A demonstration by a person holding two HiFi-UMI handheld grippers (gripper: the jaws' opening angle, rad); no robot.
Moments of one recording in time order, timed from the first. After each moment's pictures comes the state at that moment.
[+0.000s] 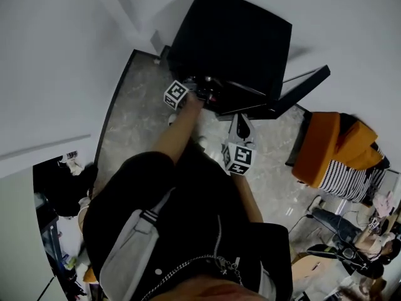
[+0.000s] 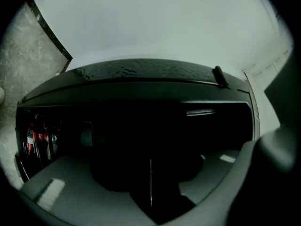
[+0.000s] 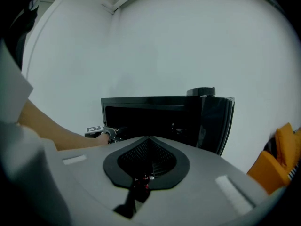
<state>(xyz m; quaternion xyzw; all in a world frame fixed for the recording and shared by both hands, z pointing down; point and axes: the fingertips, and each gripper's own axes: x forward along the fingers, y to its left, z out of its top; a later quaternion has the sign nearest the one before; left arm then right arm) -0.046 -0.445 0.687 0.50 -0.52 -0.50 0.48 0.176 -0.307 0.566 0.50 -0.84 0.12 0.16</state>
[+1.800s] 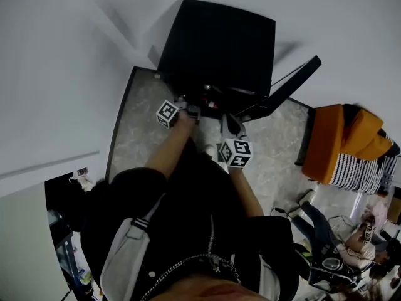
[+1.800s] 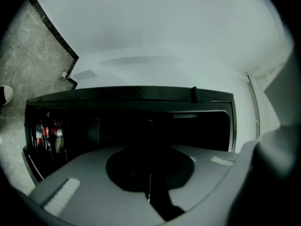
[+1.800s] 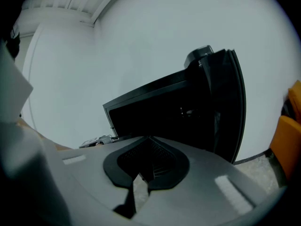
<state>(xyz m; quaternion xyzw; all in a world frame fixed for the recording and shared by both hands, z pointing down) -0.045 -0.397 0.684 0.49 -0.51 -0.50 0.50 0.155 -0.309 0.592 0.45 -0.86 0.23 0.09</state>
